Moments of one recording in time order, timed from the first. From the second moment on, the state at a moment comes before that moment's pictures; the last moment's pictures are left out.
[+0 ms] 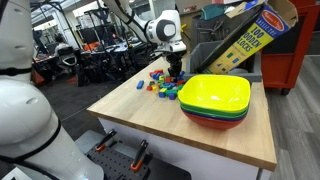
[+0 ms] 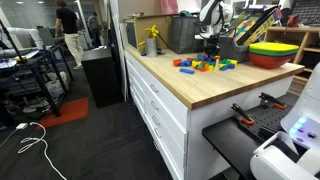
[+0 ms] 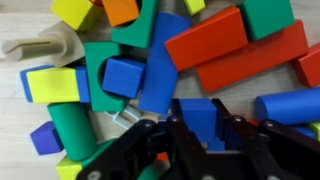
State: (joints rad) arm -0.04 0.44 -0.16 -1.93 0.12 2.30 1.30
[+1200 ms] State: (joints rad) arm -0.06 0.44 -0.20 -1.94 0.12 2.32 1.30
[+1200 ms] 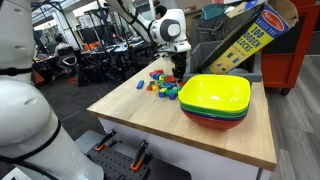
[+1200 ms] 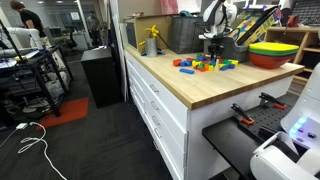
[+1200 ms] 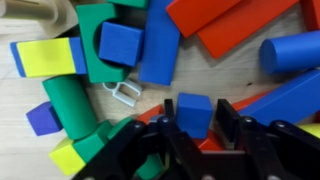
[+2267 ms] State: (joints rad) arm 0.01 0.22 -0.11 -2.07 0.05 2.29 1.13
